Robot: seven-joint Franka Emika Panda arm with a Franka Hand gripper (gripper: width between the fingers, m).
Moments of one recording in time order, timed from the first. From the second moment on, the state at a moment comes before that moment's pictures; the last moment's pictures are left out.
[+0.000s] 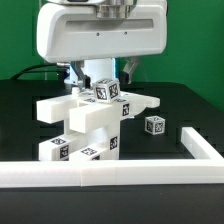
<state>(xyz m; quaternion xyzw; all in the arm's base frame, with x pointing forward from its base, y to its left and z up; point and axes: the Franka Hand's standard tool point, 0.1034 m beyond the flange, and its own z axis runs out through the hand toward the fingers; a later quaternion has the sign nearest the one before) 0.586 -0.016 0.127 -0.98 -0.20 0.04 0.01</state>
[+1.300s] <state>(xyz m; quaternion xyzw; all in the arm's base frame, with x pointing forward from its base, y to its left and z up) 0.586 -0.016 0.127 -1.00 0.05 0.04 0.00</state>
